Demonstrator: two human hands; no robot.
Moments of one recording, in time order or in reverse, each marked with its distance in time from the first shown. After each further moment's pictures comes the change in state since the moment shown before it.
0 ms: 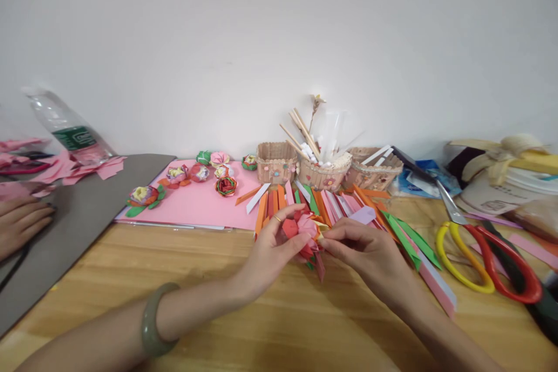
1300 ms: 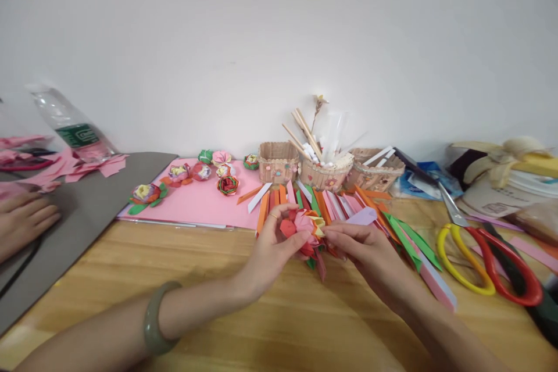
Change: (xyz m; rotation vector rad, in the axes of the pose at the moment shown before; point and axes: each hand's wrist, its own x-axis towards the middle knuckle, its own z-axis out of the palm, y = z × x) left_hand 0.001 -0.001 0.002 -0.034 0.061 0.062; right_hand 0.003 -0.001 0.002 0.375 -0.097 0.191
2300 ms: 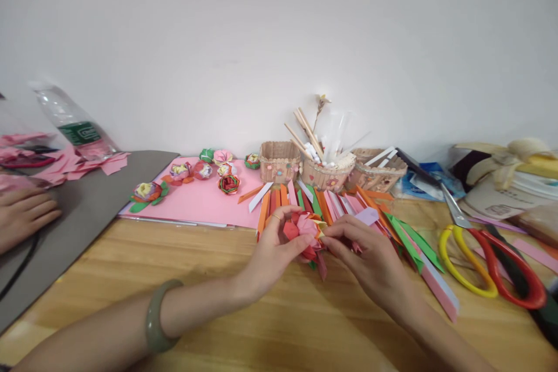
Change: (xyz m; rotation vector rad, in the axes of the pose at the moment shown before) left_hand -0.001 0.001 0.001 0.031 -0.038 -0.027; right_hand -0.002 0.002 0.002 -0.601 0.100 -0.395
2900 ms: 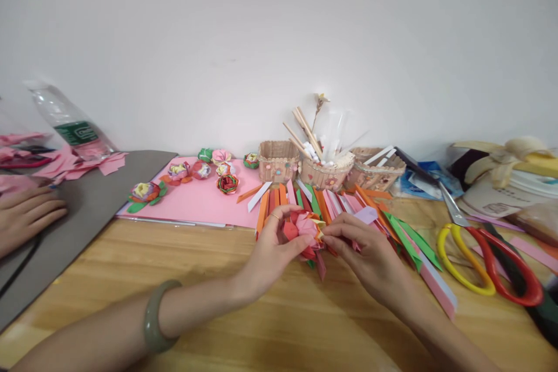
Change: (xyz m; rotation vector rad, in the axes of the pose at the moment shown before) left_hand 0.002 -0.002 -0.001 0.086 0.035 0.090; right_hand 0.001 0.001 -0.004 0.034 -0.036 0.009
